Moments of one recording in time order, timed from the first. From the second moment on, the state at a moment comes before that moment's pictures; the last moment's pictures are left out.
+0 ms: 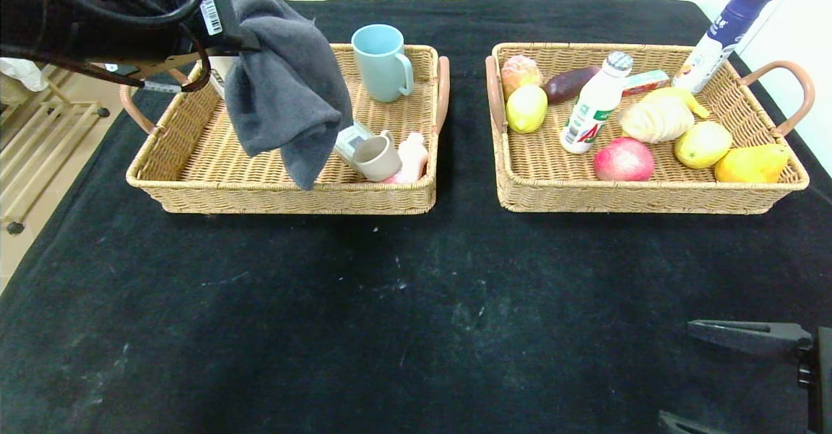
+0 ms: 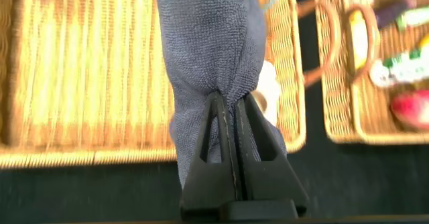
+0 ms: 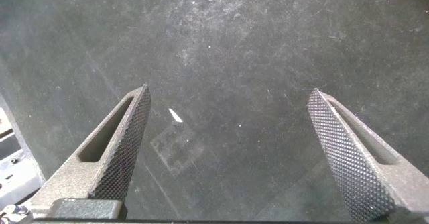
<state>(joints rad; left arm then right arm) -0.42 1.58 -1.80 0.41 0.24 -0.28 0.50 1.04 -0.47 -0.23 0.31 -0.16</state>
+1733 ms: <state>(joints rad) -0.39 1.82 -1.71 0.28 0.24 -0.24 0.49 1.03 -0.47 -0.23 0.31 -0.16</state>
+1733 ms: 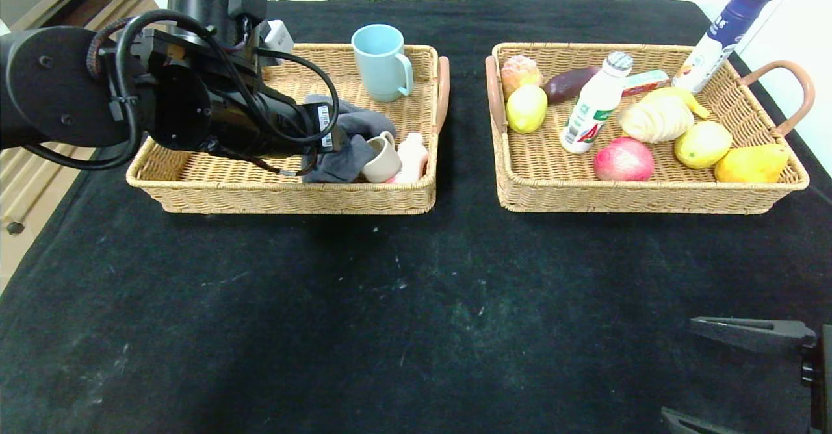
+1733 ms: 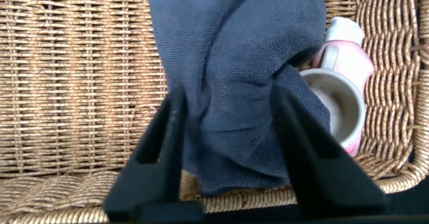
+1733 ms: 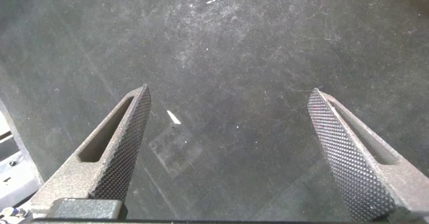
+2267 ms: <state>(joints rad) -0.39 1.80 -1.69 0.29 0.25 -0.24 0.49 1.03 -0.47 -0.23 0.31 -0.16</state>
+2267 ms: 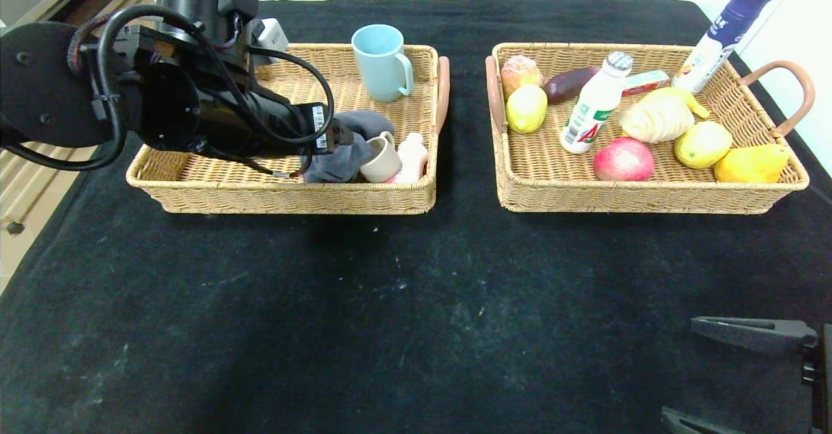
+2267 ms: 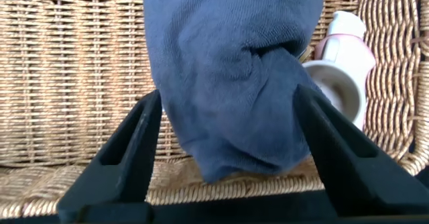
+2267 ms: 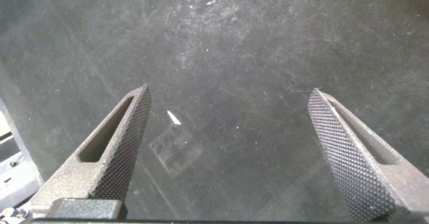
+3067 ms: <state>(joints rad) -0.48 1.51 -1.37 0.28 0.26 -0.20 0.43 1.00 -0.51 -0.23 0.30 -0.16</state>
